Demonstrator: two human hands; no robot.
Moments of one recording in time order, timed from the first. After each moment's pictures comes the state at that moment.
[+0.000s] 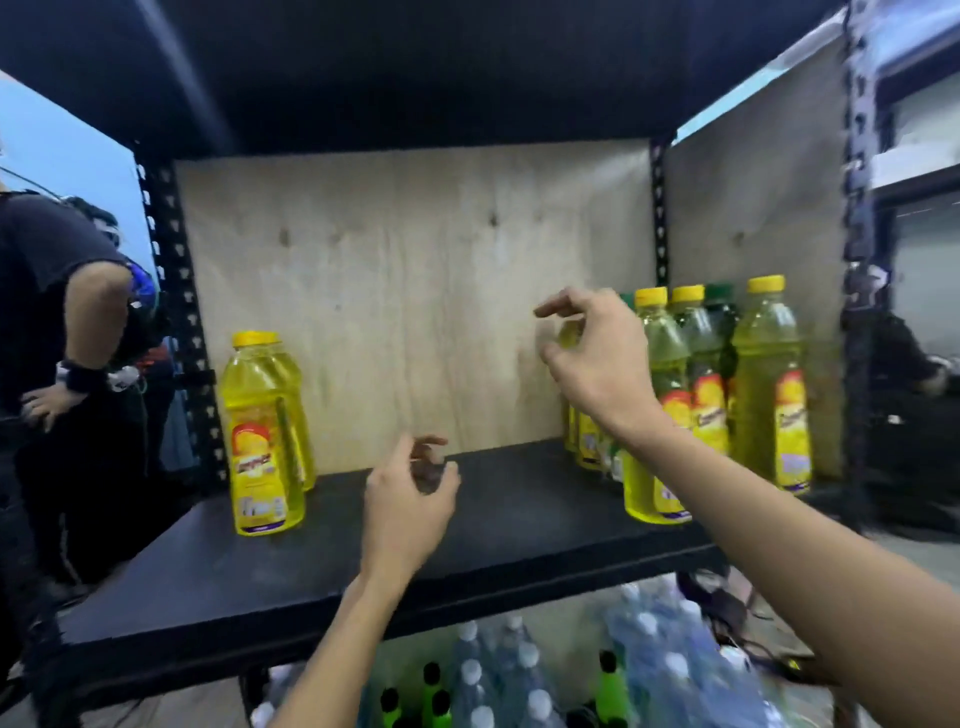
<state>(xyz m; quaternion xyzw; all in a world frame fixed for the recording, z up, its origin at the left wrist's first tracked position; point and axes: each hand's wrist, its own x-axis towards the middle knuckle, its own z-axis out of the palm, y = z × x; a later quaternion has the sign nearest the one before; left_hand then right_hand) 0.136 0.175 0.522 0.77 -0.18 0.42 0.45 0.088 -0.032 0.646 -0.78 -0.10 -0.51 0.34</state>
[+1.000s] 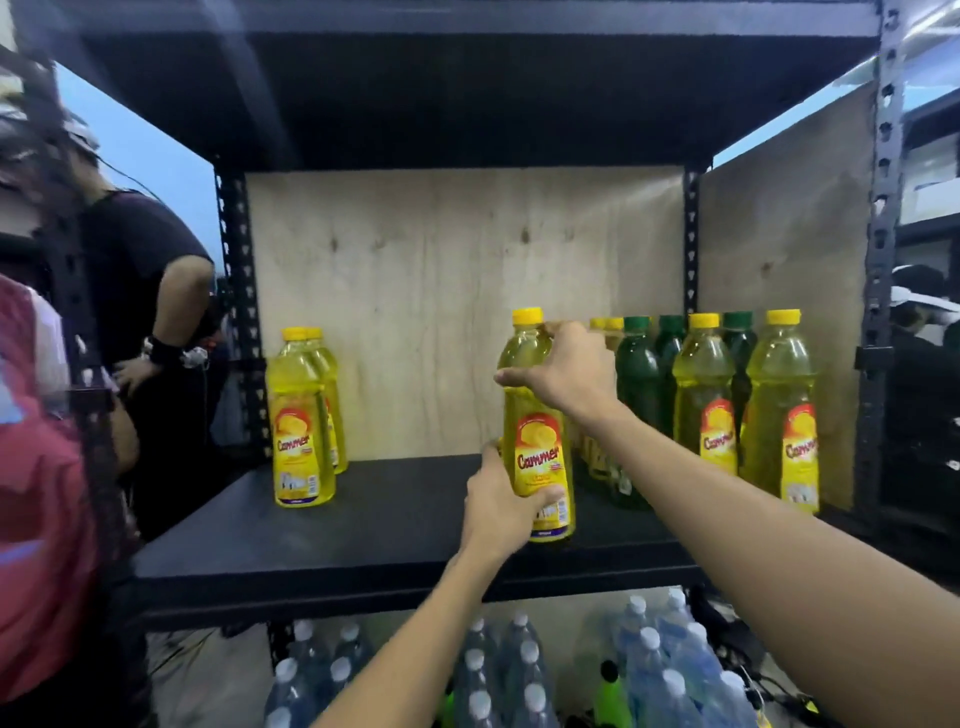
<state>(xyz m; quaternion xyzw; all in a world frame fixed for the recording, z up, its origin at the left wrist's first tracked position) 0.123 0.092 0.521 0.83 -0.08 0.22 0.50 0.104 -0.012 0.659 -0.86 -0.04 -0.37 0.34</state>
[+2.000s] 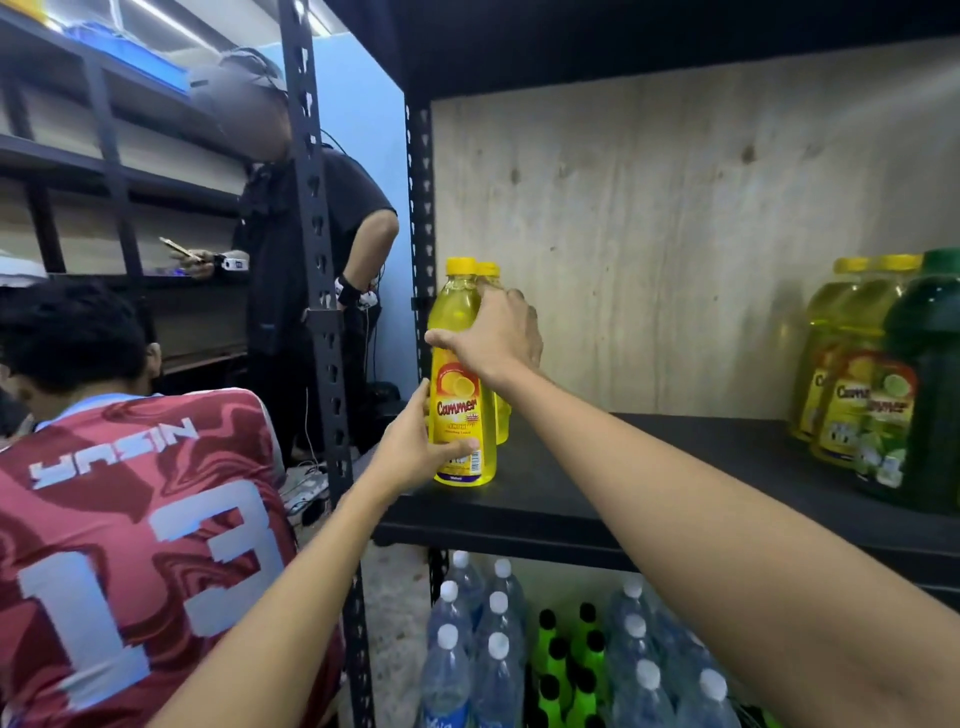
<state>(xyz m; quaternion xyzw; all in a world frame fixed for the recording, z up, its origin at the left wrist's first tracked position) 0.089 0.390 0.526 0.86 0.01 0.25 0.44 0.122 0.270 0.637 -0.85 -0.20 -0.31 0.38</state>
